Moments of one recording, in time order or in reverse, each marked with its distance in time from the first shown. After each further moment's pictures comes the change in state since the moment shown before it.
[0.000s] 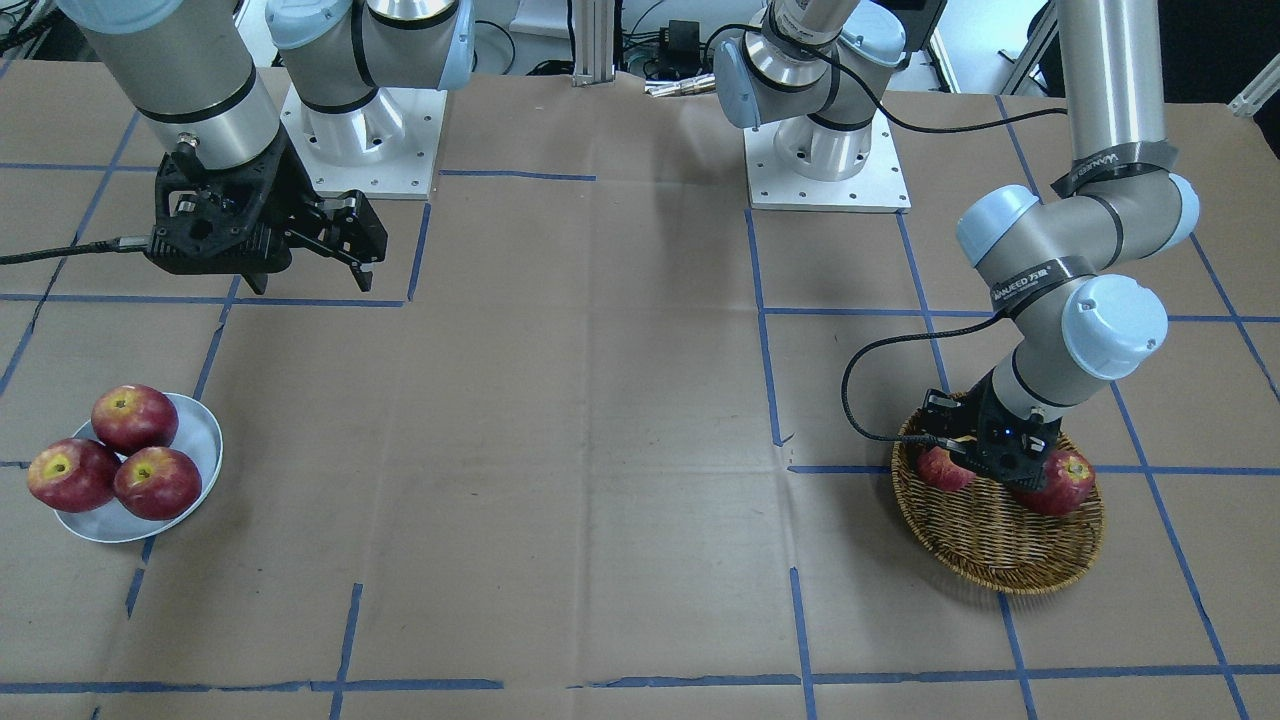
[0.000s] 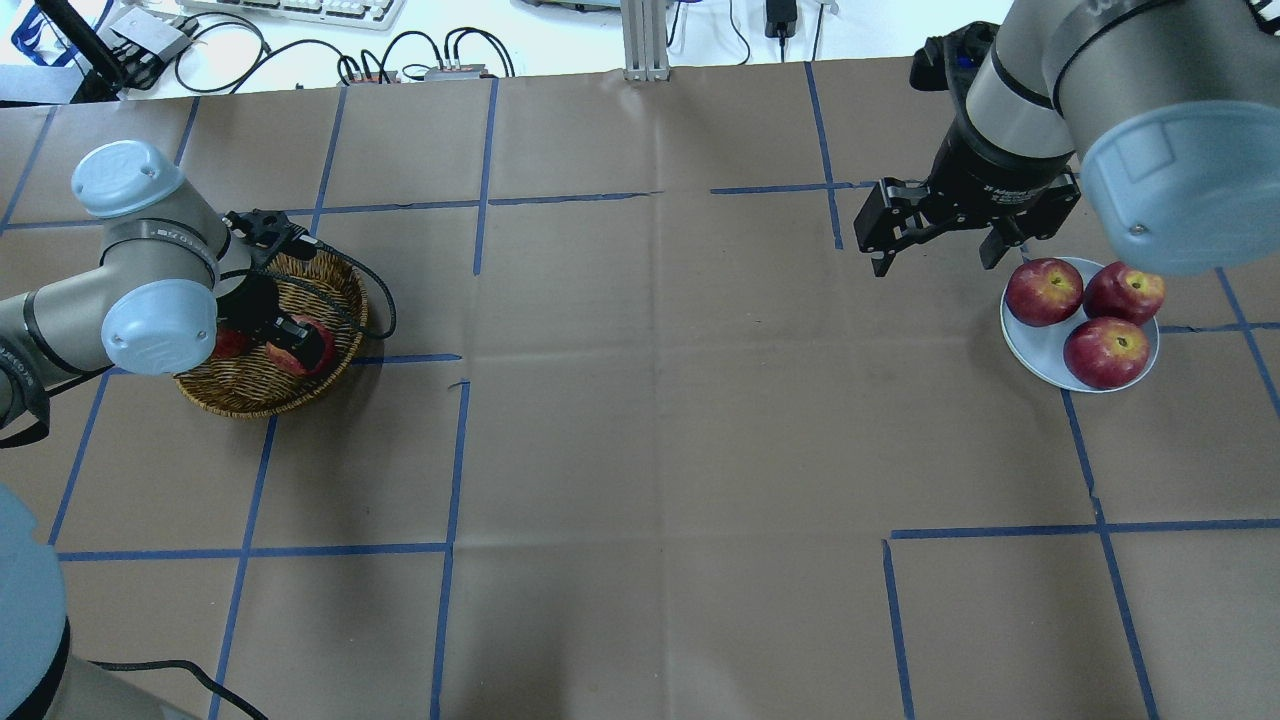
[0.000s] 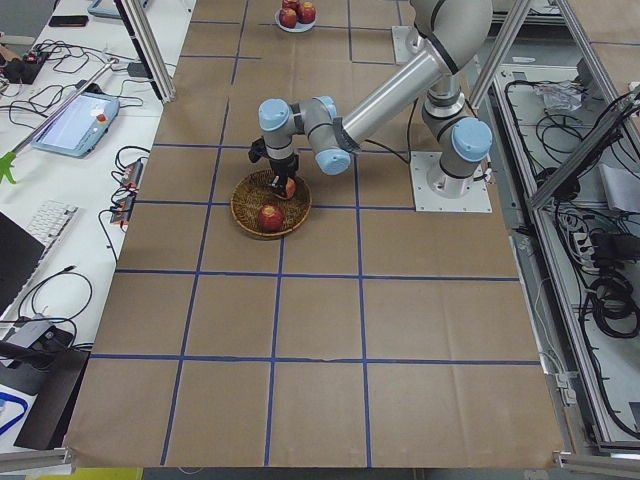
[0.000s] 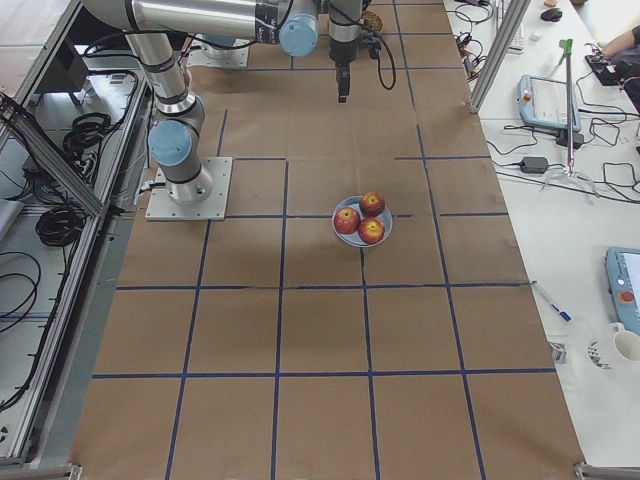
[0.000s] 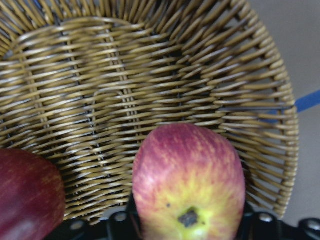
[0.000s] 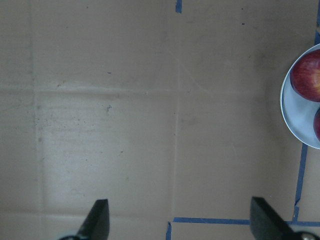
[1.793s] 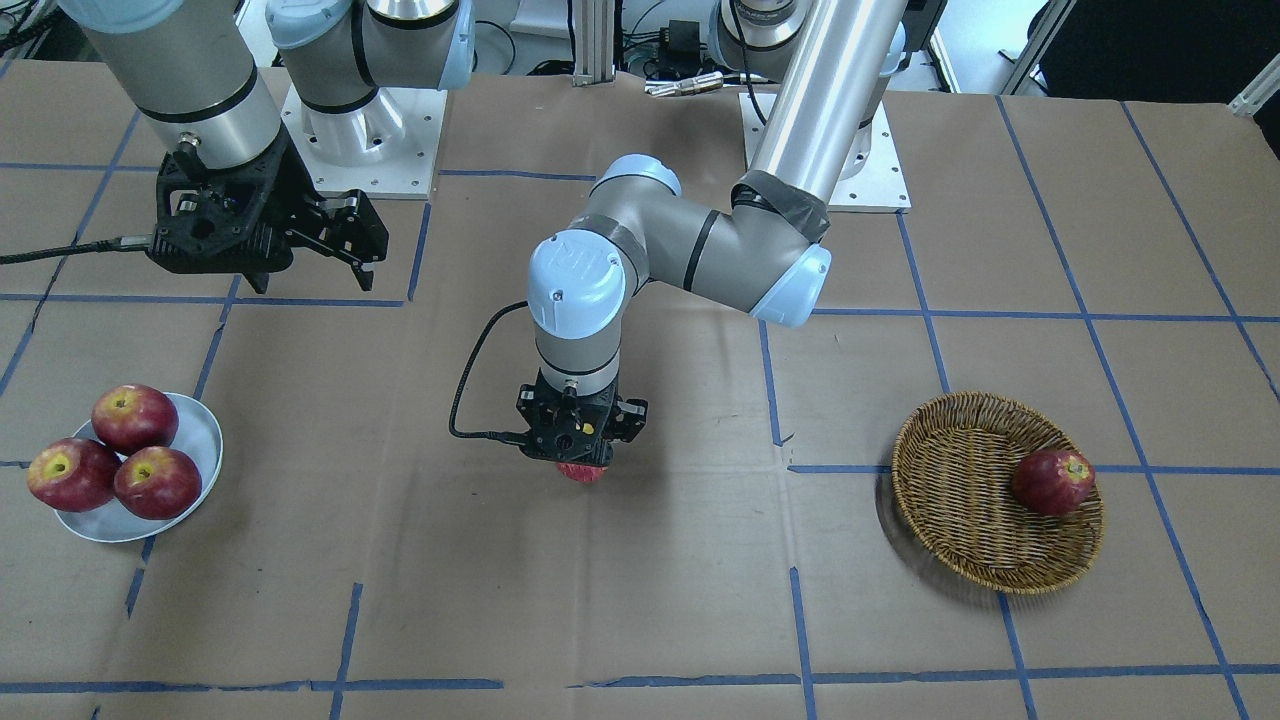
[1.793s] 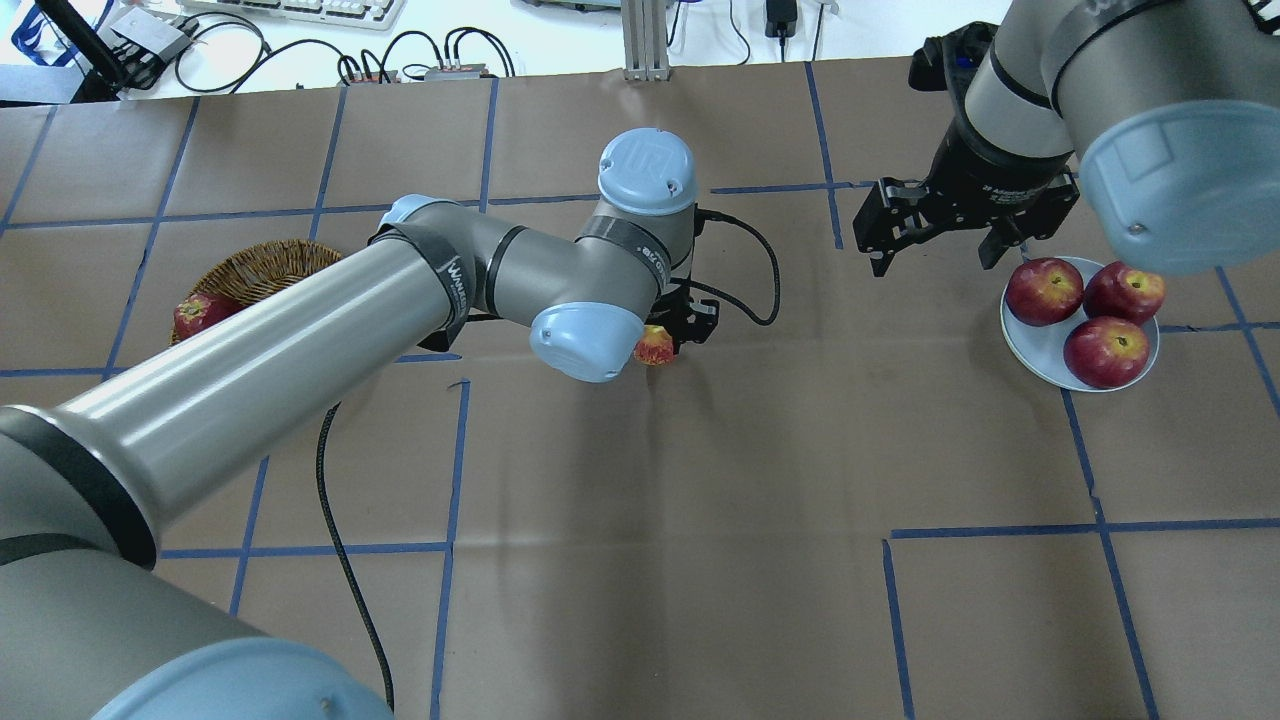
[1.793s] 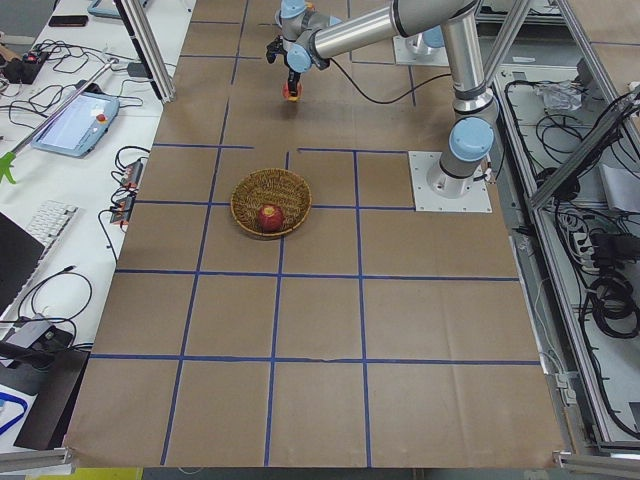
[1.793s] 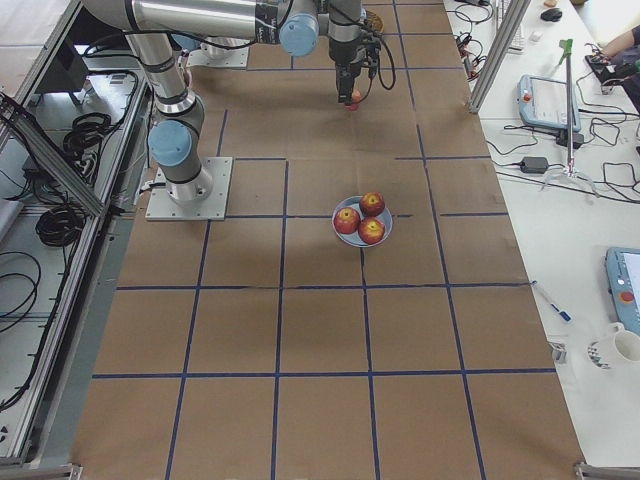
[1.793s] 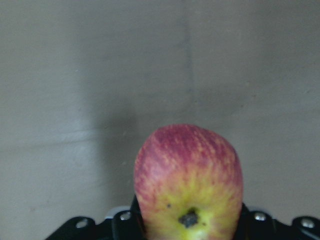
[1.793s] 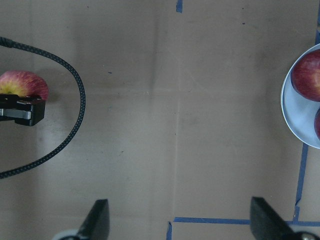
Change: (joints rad) left arm -0.759 -0.193 0.280 -0.052 -0.013 -1.045; right arm 0.001 0.000 0.000 0.000 0.001 0.001
